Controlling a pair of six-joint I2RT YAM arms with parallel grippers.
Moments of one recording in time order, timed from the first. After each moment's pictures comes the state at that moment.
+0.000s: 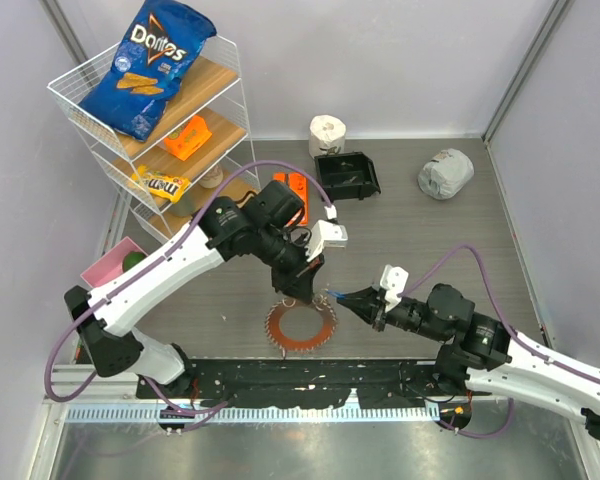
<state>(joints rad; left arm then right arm) -0.92 1.44 1.57 -1.14 0.68 0.23 1.11 0.45 0.46 -0.06 -0.04 -0.06</state>
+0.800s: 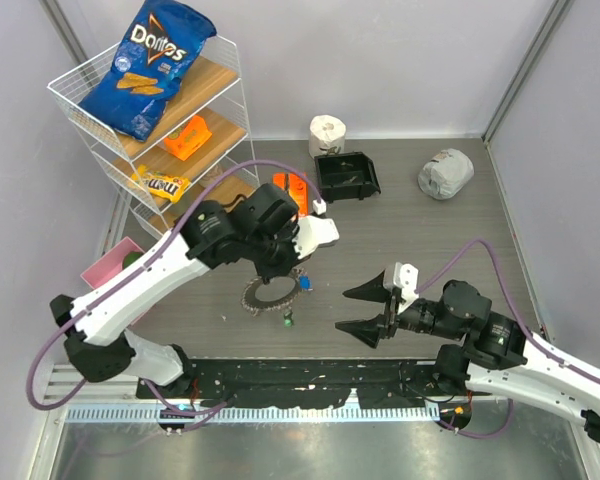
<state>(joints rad) -0.97 1.44 1.69 -1.25 0.11 0.25 1.10 0.47 0.60 -0.20 -0.20 0.04</state>
